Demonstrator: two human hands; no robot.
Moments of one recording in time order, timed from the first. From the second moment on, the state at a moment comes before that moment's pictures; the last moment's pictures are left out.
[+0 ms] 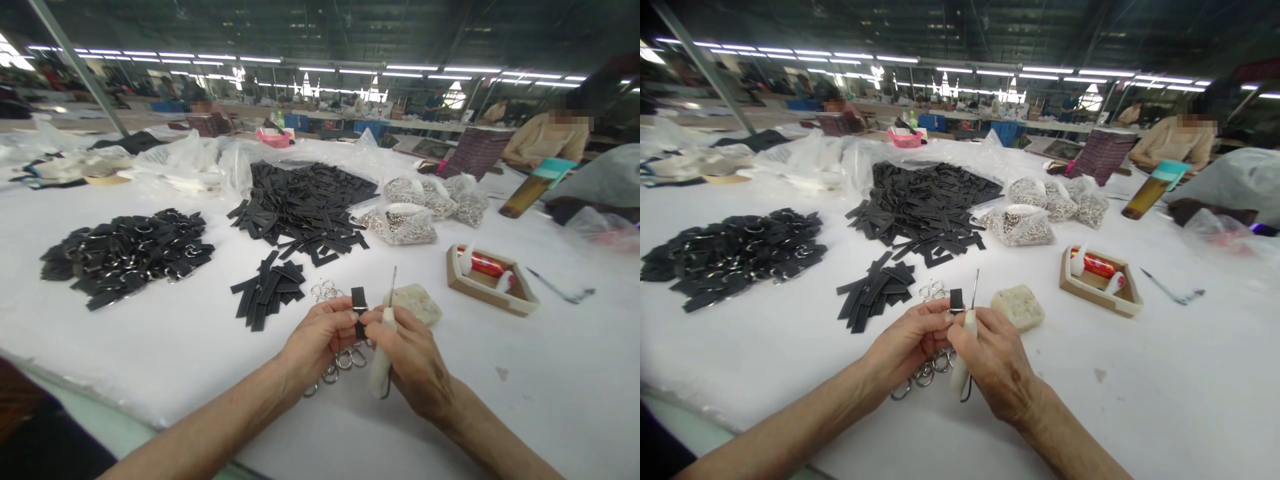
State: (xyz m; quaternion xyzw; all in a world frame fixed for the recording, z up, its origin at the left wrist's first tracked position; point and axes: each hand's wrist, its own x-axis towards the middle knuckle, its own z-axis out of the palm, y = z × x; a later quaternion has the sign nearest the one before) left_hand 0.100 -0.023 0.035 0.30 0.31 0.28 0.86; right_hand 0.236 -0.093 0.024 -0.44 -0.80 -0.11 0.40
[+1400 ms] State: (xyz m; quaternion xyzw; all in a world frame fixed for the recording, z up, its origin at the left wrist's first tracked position) left_hand 0.104 -0.042 0.043 0.56 0.36 0.27 0.69; right_hand 0.228 -0.093 0.034 -0.58 -0.45 0.28 0.62
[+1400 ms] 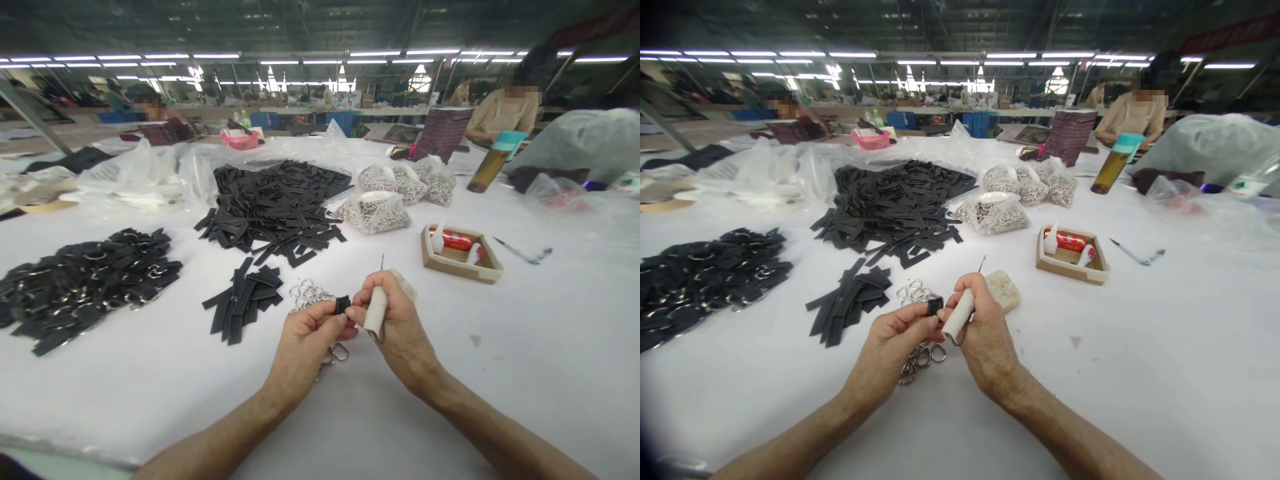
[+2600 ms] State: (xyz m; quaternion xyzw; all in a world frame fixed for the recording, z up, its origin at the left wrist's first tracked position) left_hand 0.106 -0.039 0.038 0.50 0.35 0.26 0.75; right_hand 0.229 -0.095 0.043 -0.63 -0.50 0.21 0.55
